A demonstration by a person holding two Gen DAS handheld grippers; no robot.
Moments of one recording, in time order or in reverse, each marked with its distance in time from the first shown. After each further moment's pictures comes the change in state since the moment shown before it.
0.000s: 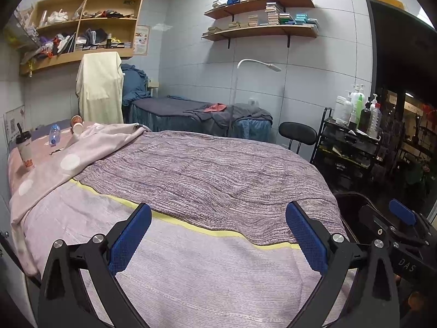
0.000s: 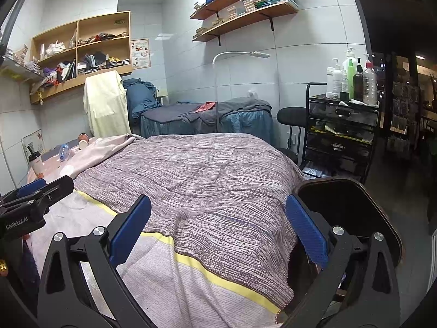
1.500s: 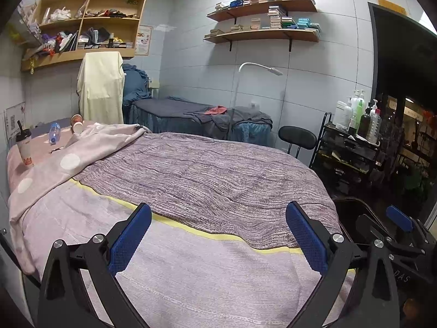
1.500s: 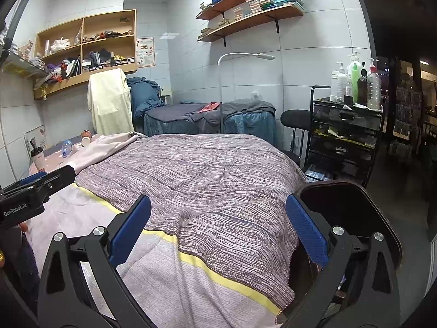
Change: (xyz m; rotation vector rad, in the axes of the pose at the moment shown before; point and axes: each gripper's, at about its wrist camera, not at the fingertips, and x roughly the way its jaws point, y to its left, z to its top) left arm 0.000 0.003 0.002 -0.021 -0.010 -0.008; right arm 0.000 0.004 0.002 -0.022 -0.004 0.012
